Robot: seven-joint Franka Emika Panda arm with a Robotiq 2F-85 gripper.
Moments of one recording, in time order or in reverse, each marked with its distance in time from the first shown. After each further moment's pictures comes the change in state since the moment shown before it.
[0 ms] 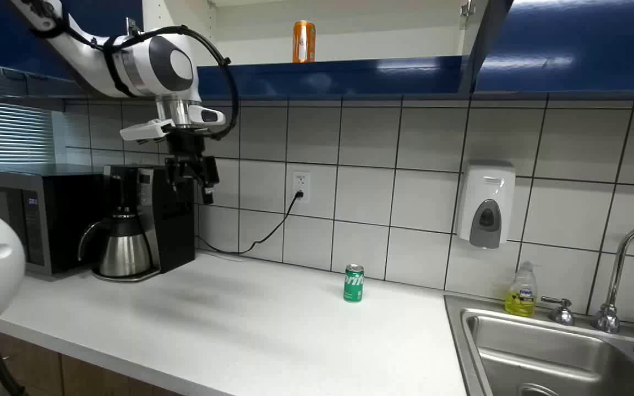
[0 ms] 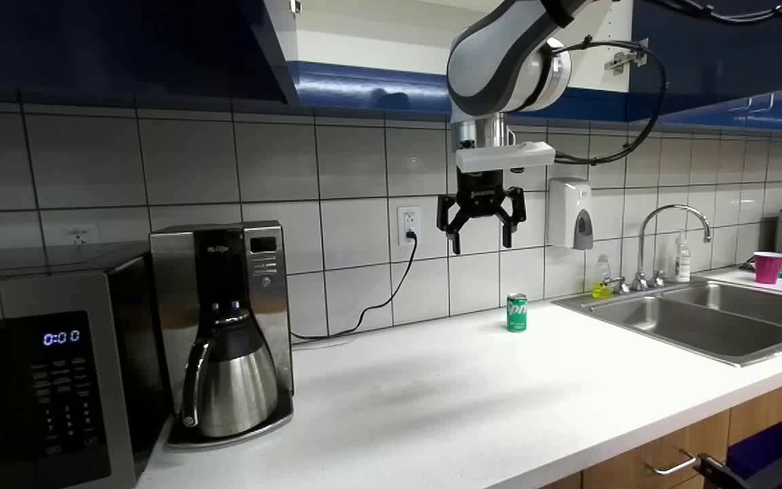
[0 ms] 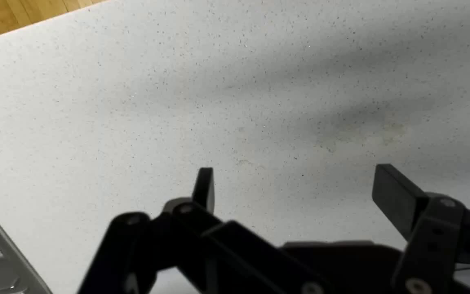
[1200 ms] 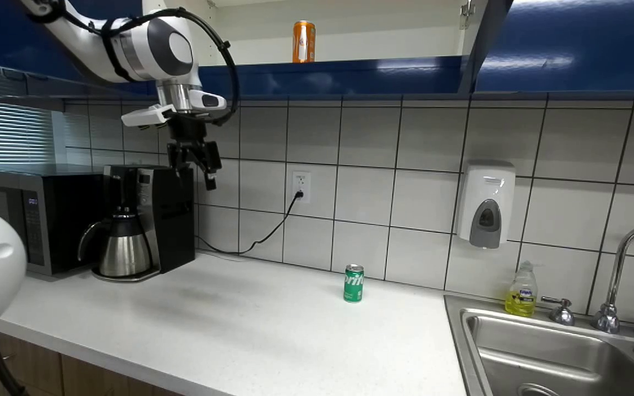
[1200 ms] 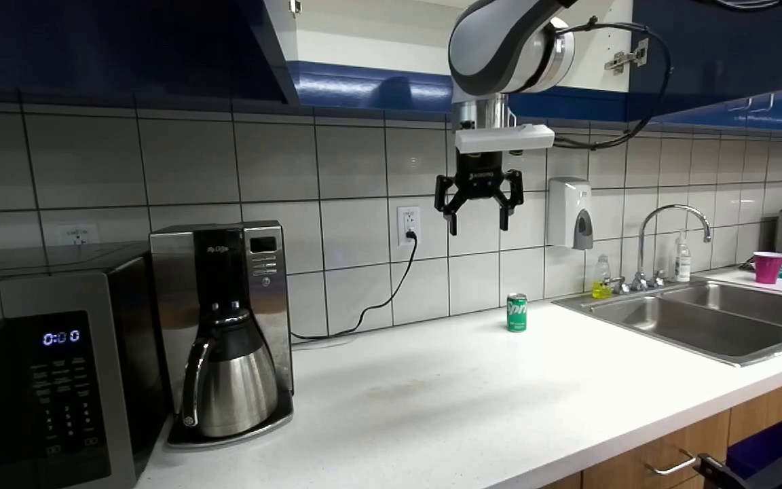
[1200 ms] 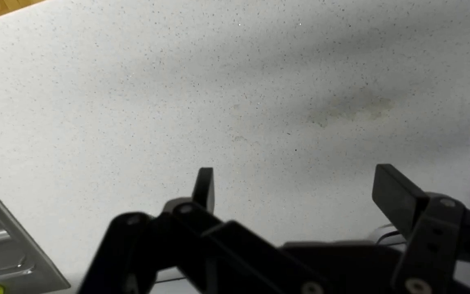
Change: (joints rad) arm 0.007 -0.029 -0.016 0.040 -0.001 -0.015 0.003
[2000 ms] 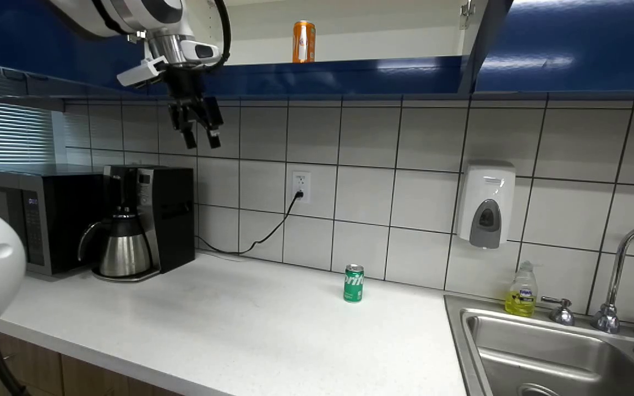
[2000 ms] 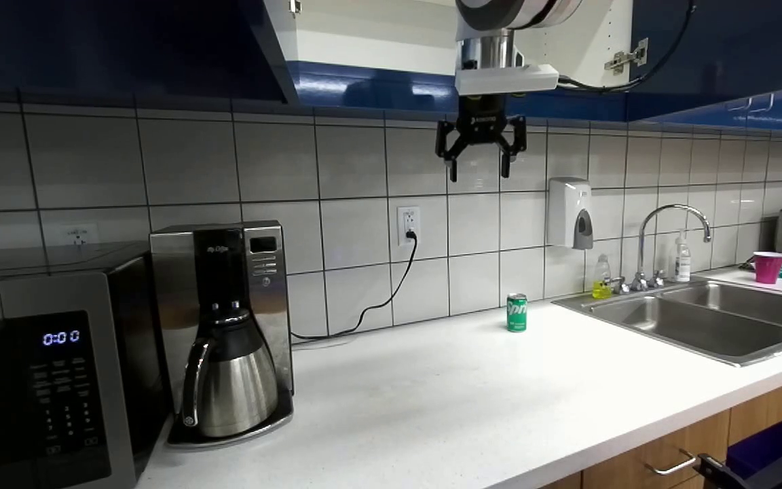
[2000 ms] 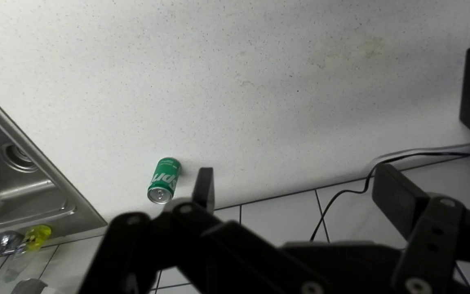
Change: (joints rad) arm -0.004 -0.086 0.000 0.120 -0.057 -0.096 0.063
